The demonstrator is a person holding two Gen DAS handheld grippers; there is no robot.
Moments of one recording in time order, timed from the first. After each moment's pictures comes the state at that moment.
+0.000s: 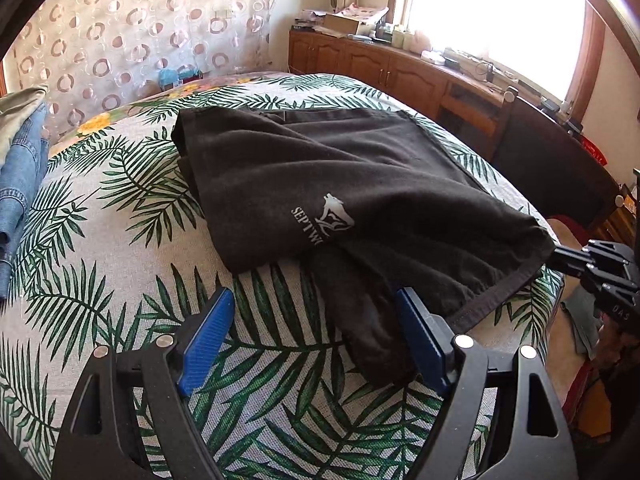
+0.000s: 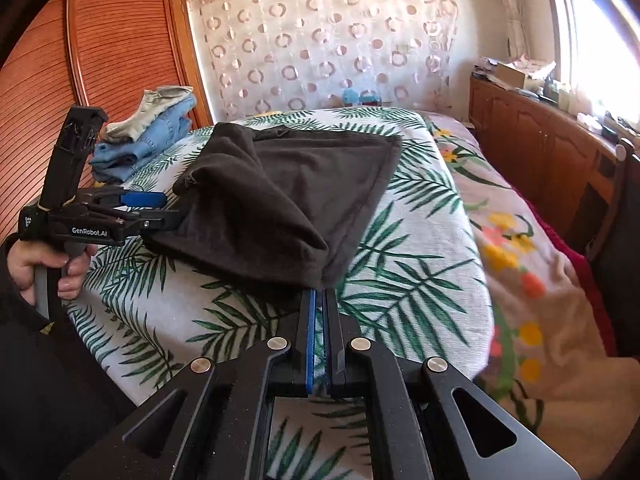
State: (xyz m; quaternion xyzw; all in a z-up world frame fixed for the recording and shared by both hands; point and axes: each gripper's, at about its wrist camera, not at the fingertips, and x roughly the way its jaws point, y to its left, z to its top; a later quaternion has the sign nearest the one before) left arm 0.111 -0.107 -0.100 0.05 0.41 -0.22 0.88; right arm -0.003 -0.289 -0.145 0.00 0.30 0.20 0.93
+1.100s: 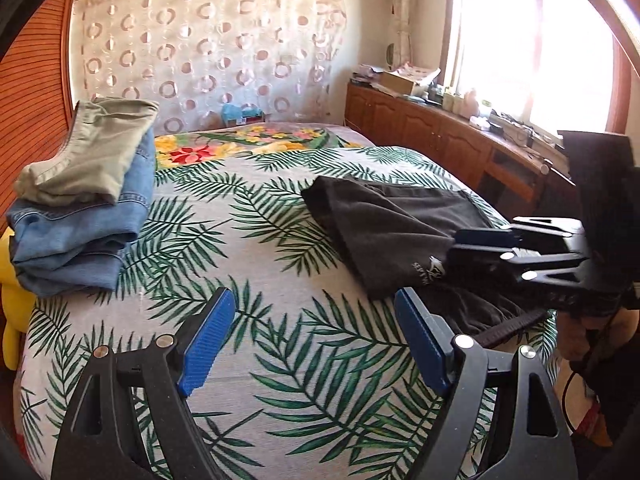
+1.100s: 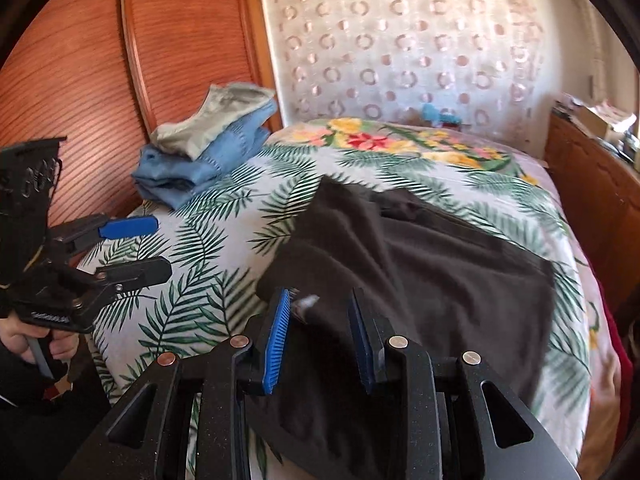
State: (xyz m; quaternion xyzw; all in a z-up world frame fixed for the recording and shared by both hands) left arm 0.085 -0.015 -0.050 0.00 0.33 -0.13 0.94; right arm 0.073 -0.178 -0.087 -0.06 0.29 0.32 0.90
